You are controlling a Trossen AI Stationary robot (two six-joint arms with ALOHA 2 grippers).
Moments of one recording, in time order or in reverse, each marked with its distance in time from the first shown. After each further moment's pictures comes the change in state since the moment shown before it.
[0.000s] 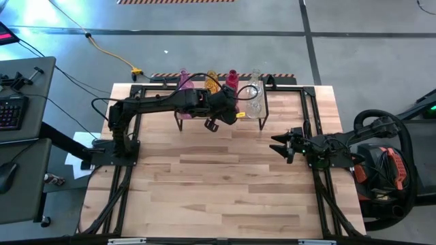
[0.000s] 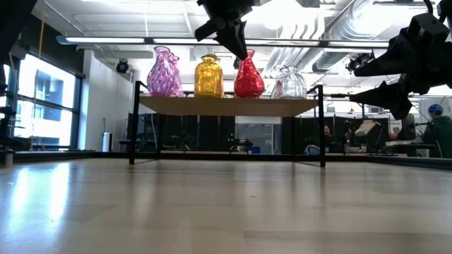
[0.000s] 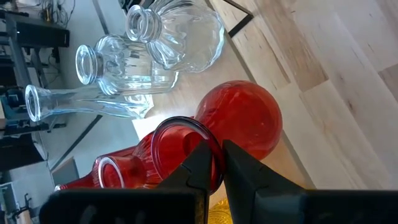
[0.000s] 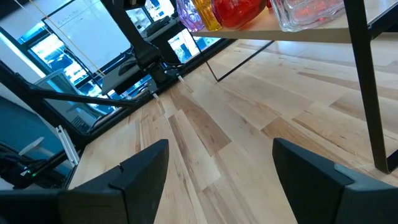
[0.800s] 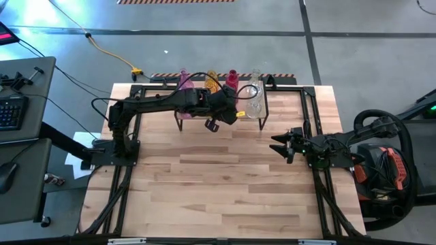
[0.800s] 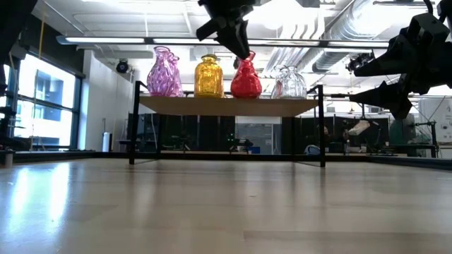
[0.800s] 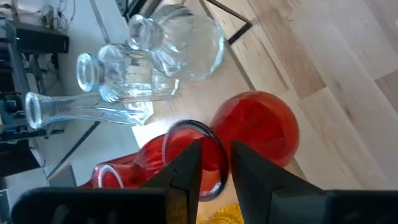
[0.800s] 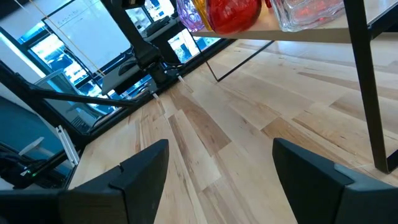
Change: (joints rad) left arm 0.006 0.000 0.000 0.010 0.029 0.006; right arm 0.000 0.000 0.000 0.000 0.000 0.000
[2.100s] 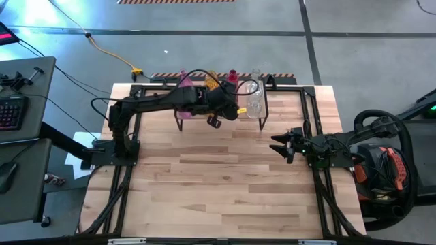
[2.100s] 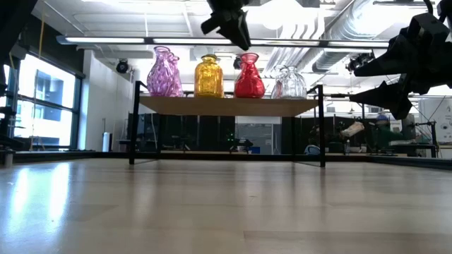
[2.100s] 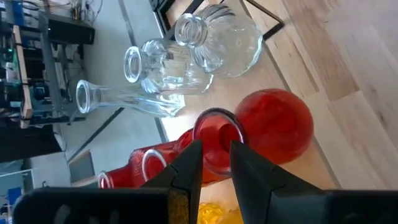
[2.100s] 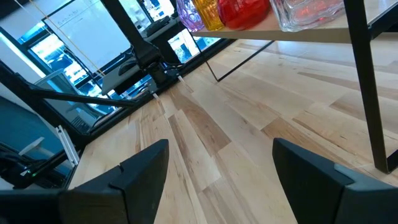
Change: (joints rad) left arm -0.003 0.001 0.054 0.017 -0.074 -0.010; right arm 0.000 0.000 0.000 0.000 0.000 0.000
